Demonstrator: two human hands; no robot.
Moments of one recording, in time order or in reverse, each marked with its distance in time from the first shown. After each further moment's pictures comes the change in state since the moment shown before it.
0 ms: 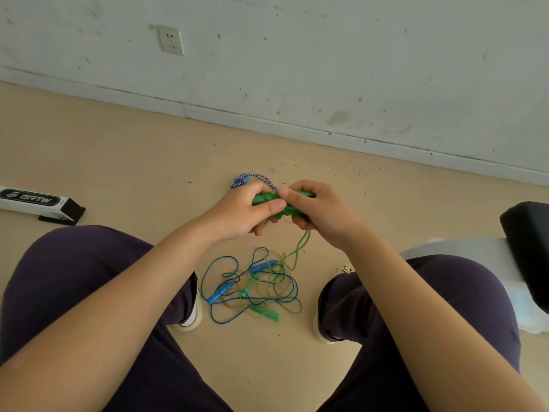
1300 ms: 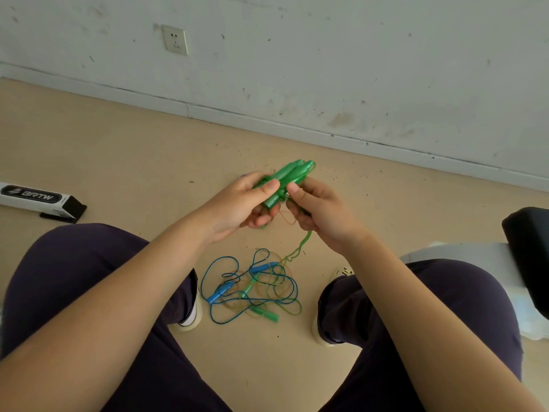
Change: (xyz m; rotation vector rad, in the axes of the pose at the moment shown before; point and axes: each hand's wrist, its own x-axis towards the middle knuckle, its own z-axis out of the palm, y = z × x) left_hand -0.001 0.007 -0.006 -0.428 -0.088 -0.008; right_hand 0.001 0.004 0.000 0.122 -0.095 -0.068
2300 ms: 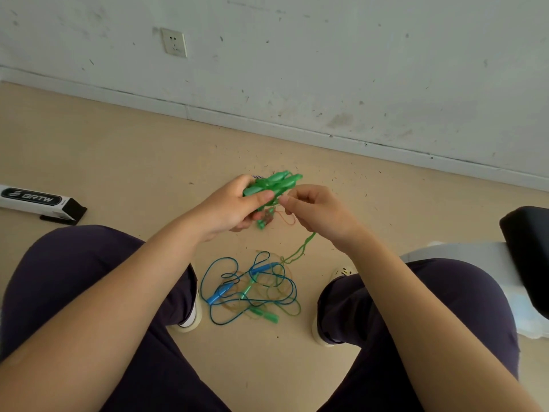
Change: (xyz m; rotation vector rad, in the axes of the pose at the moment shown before) left_hand 0.003 -0.005 -0.013 0.216 0.087 -0.078; right_hand -0.008 -0.015 0.004 -0.365 0.043 0.039
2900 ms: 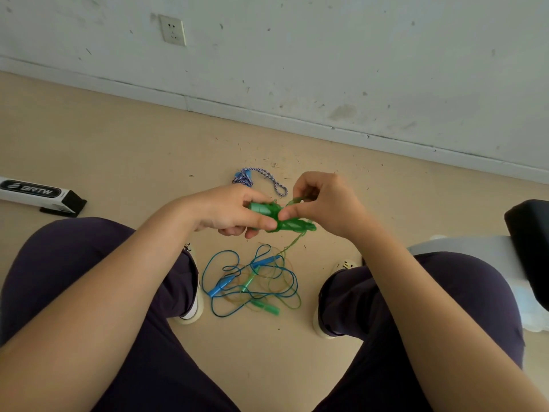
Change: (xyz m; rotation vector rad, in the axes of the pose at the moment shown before) left_hand -0.008 0.004 -0.014 0.269 -0.378 -0.059; right_hand 0.005 0.006 -0.009 -0.276 0.094 -0.114
